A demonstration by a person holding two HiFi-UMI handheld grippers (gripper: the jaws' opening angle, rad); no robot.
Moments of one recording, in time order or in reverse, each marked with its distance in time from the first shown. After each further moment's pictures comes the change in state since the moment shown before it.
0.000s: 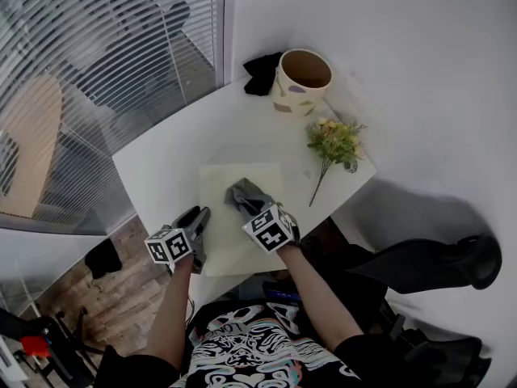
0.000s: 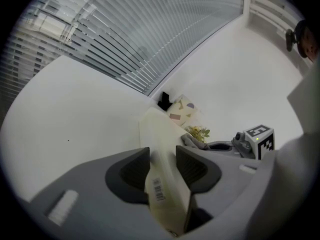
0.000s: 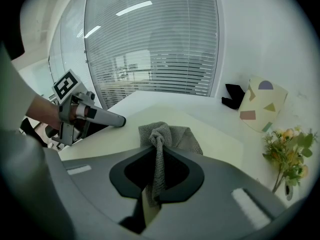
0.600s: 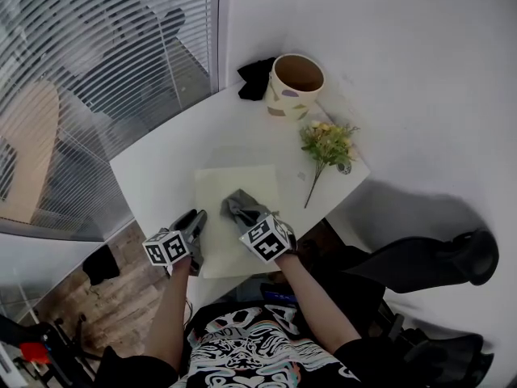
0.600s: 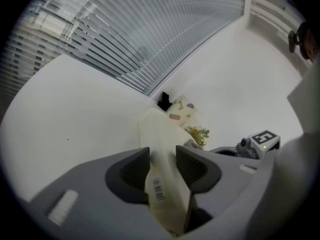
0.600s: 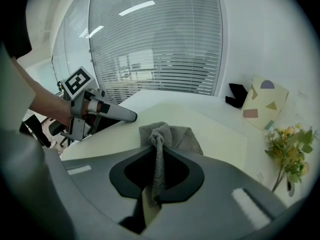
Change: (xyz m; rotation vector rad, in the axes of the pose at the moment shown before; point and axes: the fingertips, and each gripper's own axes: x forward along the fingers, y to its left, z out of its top) left arm 0.000 0.001 -0.001 -0.008 0.000 -0.007; right arm -0.008 0.021 -0.013 -0.016 0.009 0.029
